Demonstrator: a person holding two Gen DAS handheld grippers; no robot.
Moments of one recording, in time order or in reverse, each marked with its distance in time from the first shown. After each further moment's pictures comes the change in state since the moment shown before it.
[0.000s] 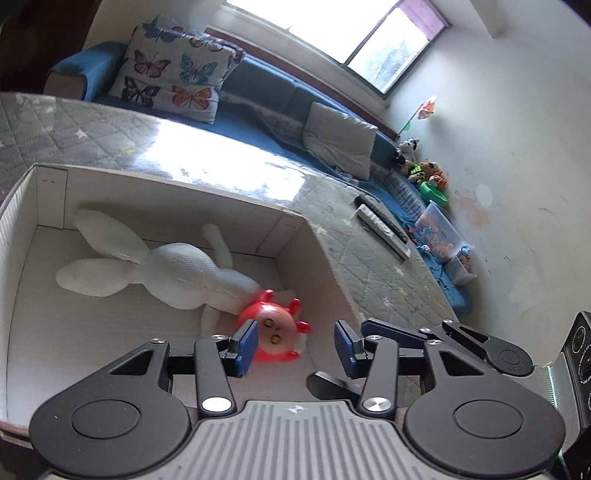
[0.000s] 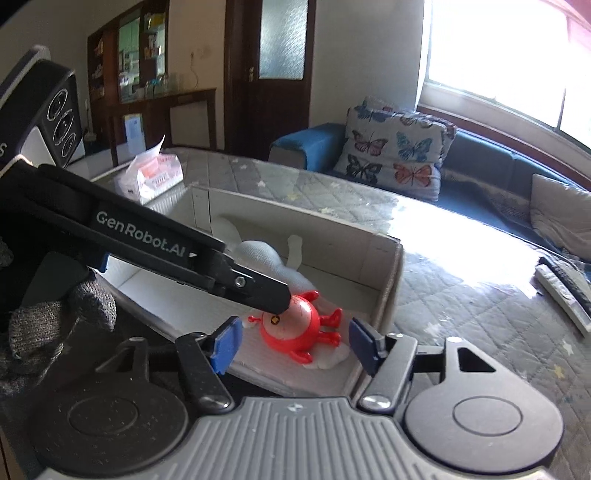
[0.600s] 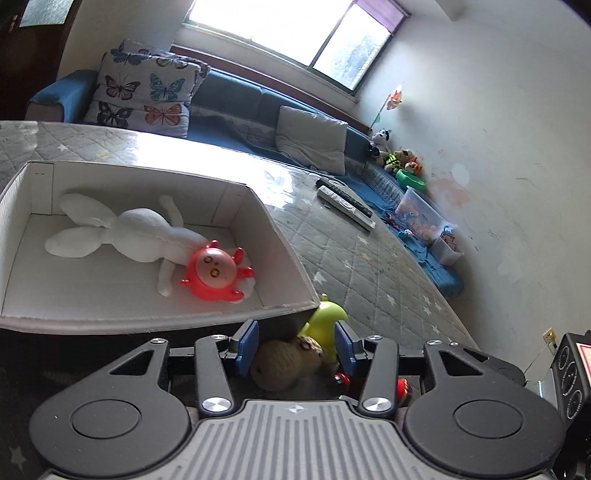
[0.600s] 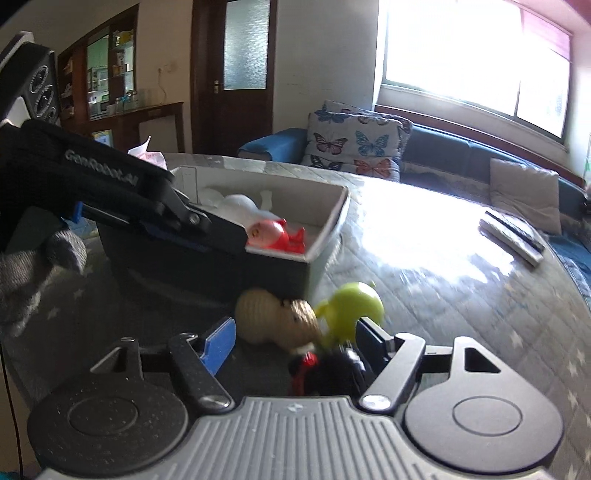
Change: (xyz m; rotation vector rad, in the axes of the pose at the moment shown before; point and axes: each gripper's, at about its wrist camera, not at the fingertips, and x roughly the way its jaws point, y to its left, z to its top) left arm -0.030 -0.048 -0.060 0.119 -0.027 -0.022; right arm -0.064 0.003 -0.083 0.079 -0.022 -0.100
